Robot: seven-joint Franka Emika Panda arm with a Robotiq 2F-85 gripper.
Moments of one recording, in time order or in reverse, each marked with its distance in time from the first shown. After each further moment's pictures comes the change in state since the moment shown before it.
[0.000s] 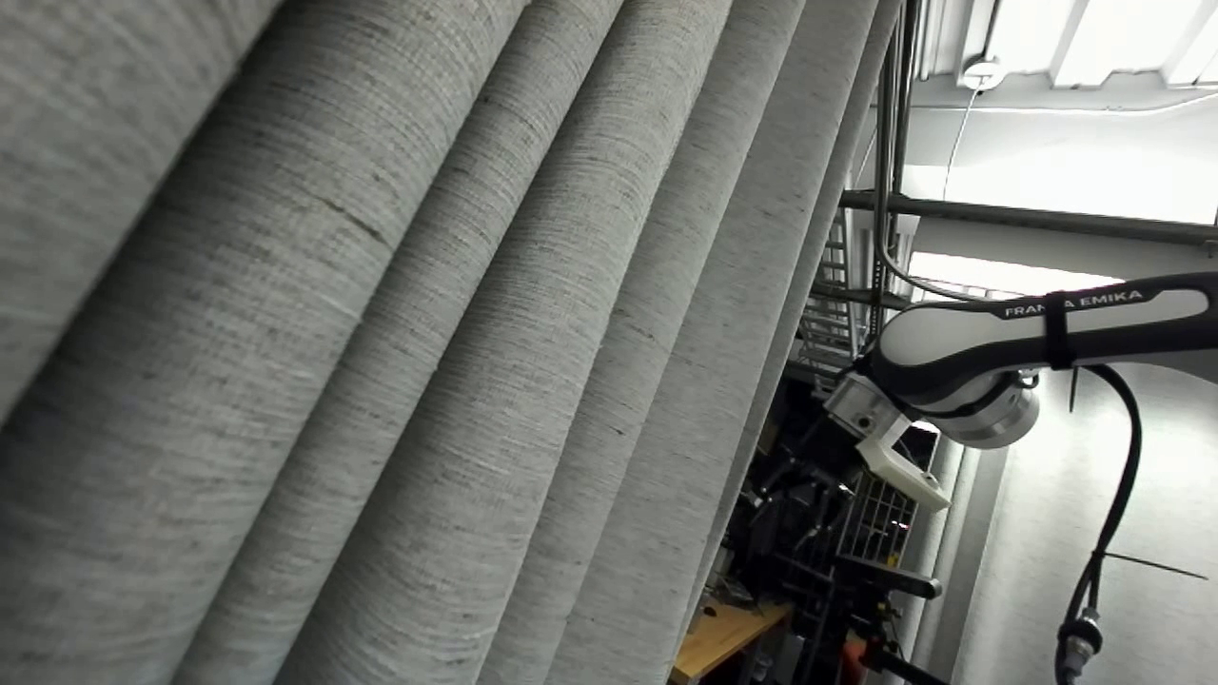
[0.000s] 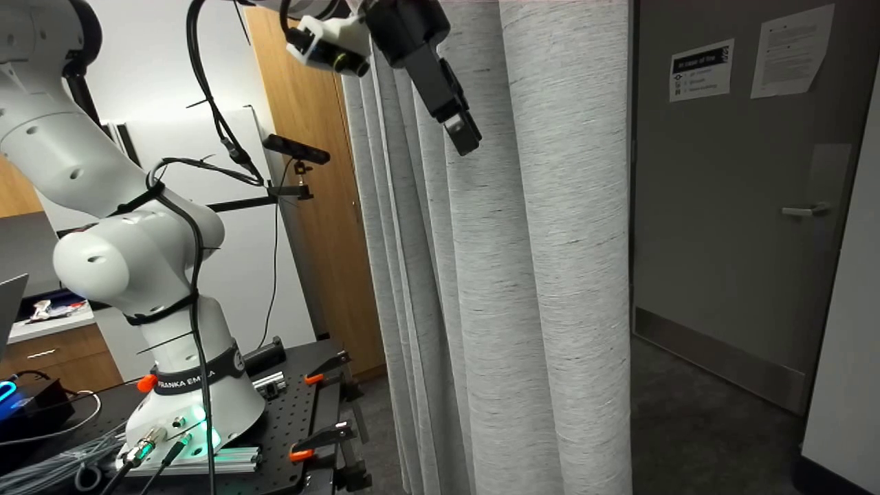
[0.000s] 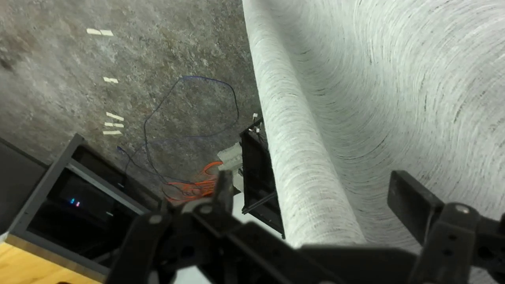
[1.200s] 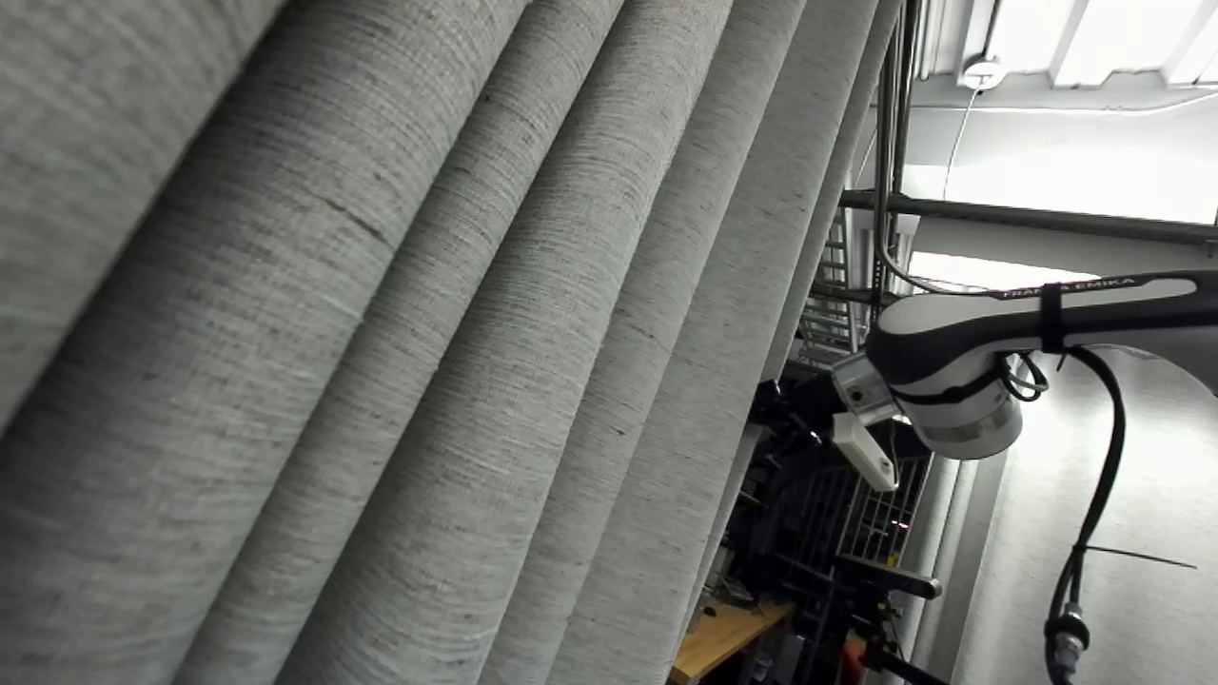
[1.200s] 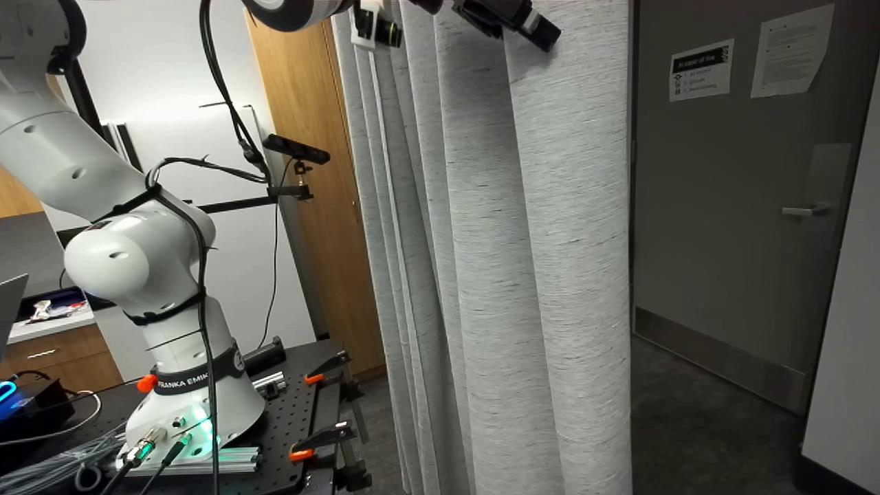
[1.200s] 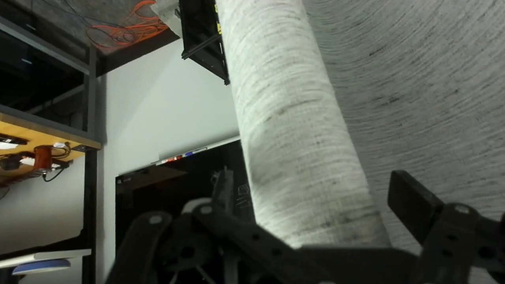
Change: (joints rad) arm 0.188 -0.002 -0.125 -0.026 0.297 0.517 -0.273
